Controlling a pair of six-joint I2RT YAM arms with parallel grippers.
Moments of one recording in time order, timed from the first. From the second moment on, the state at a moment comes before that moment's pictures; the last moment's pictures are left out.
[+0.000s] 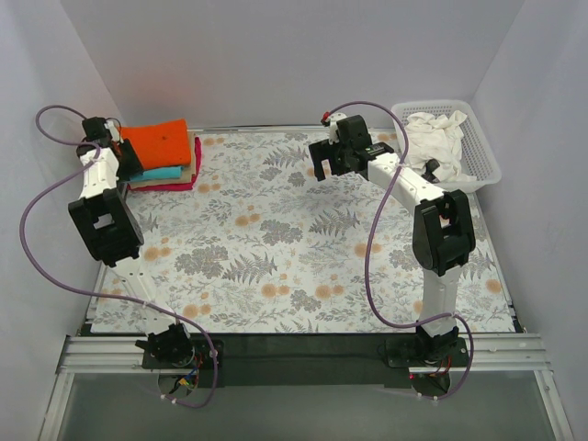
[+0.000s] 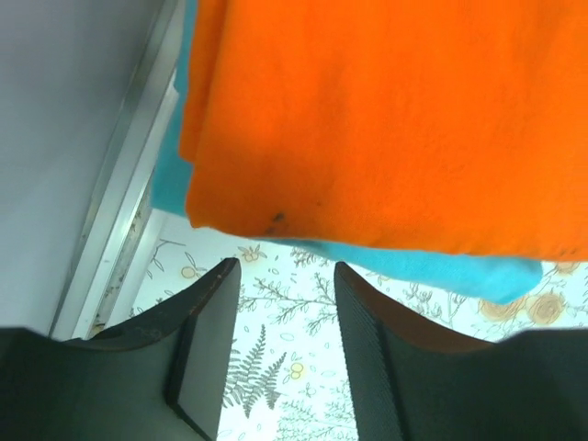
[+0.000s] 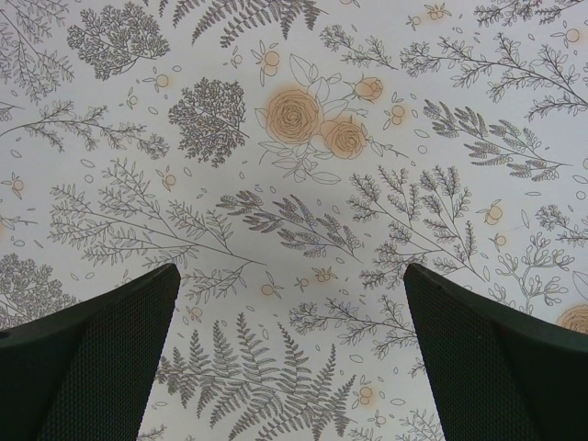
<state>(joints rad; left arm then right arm) 0.40 2.17 1.92 -0.67 0.07 -0.11 0.45 1.99 1.67 -0.40 -0.05 0.02</state>
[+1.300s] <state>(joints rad) 0.43 2.26 2.06 -0.68 0.06 -0.06 0.45 1.98 1.62 -0.40 -0.05 -0.03</state>
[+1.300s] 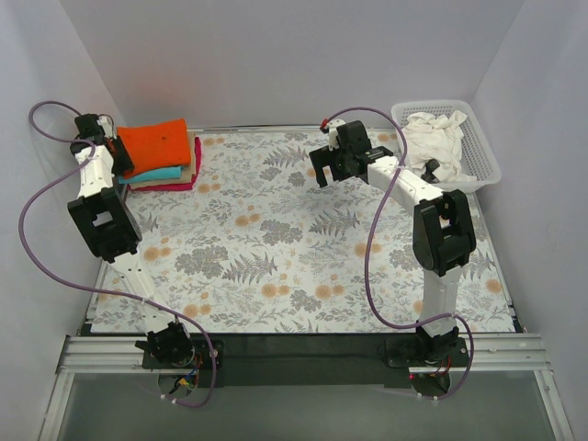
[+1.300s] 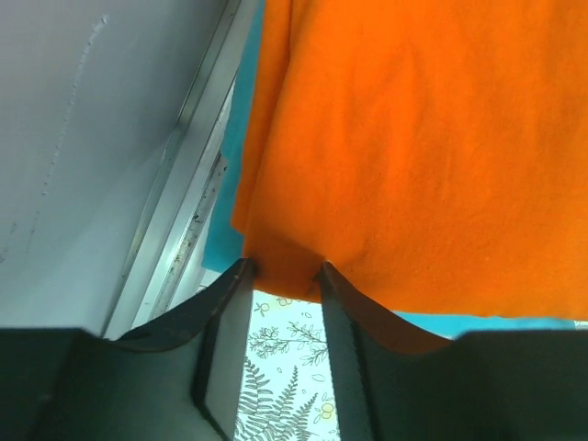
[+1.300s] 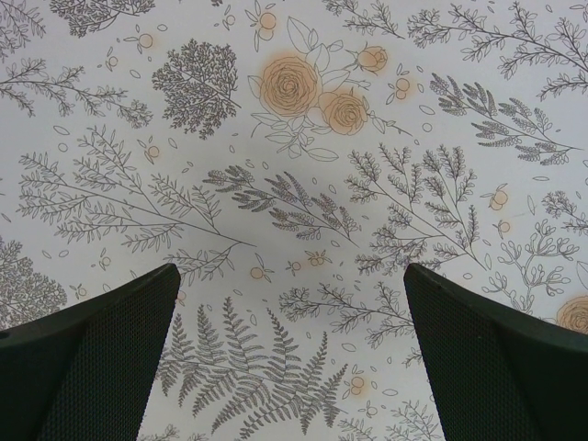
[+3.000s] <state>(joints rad) 0.04 2.10 2.18 -0.70 0.15 0.22 0.44 1.84 1.65 -0.44 0.11 -0.14</state>
